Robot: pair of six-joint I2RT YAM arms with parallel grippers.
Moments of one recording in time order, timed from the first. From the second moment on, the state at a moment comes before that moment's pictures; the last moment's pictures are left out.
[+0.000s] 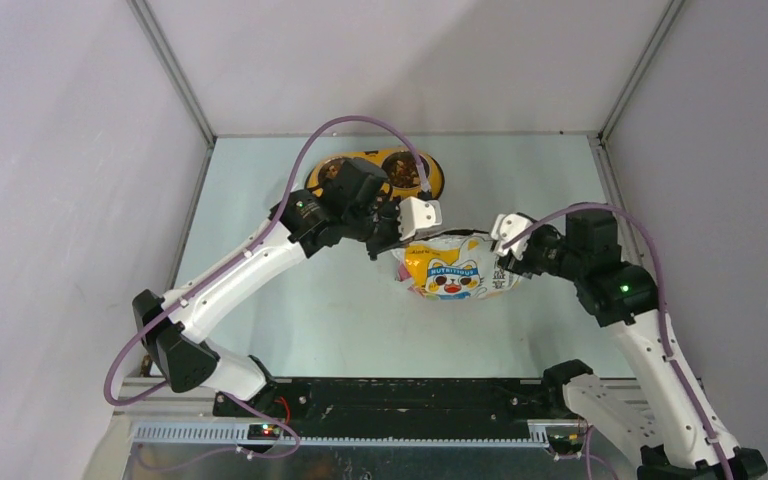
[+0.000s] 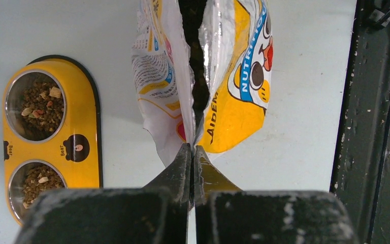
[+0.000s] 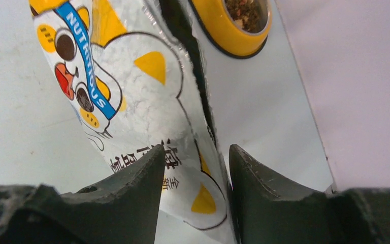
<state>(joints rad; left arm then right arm) -0.81 1.44 1.51 -0.82 0.35 0.58 0.29 0.82 1.03 -0.75 -0.46 -0.85</state>
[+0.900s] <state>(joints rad) -0.72 1.23 1.26 -0.89 0.50 0.82 0.37 0.76 0.89 -0.62 -0.29 -0.87</state>
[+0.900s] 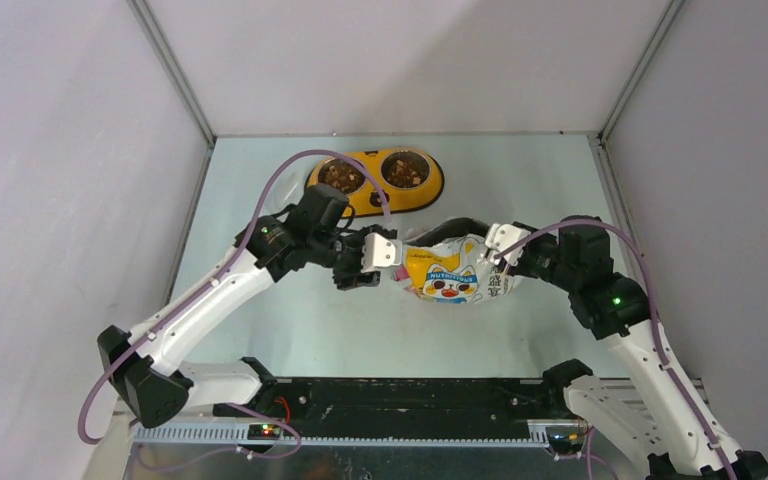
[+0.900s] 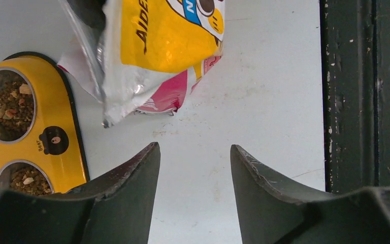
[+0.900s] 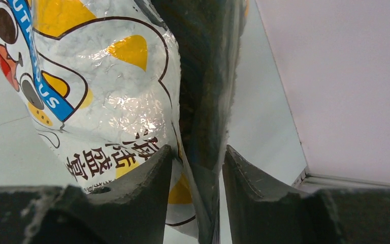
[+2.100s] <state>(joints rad) -0.73 1.39 1.50 -0.82 0.55 0.72 0.31 0.83 1.17 -0.99 -0.36 -0.86</state>
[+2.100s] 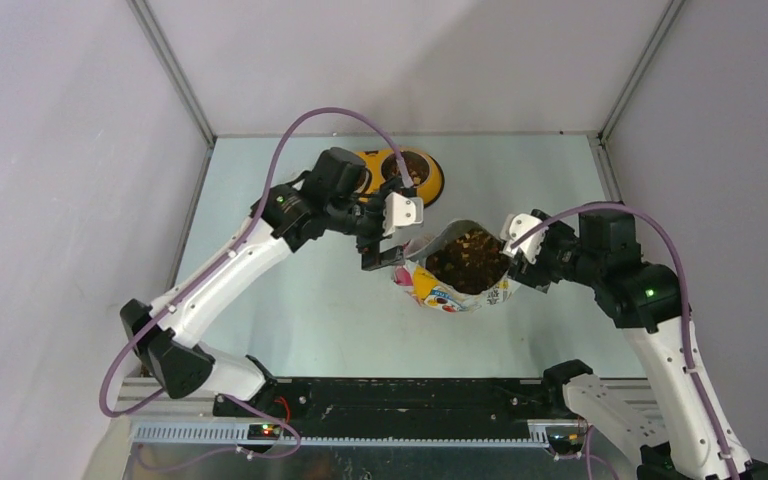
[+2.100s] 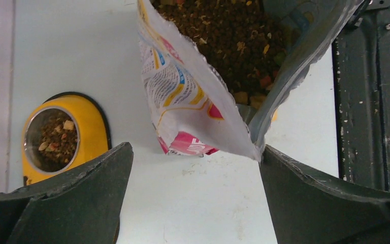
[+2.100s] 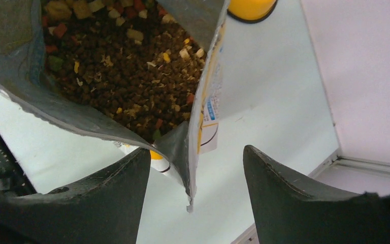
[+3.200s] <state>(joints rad) -0.96 1.43 1.49 -0.81 0.27 0.66 0.11 0.92 1.17 -1.07 -0.45 -0.89</state>
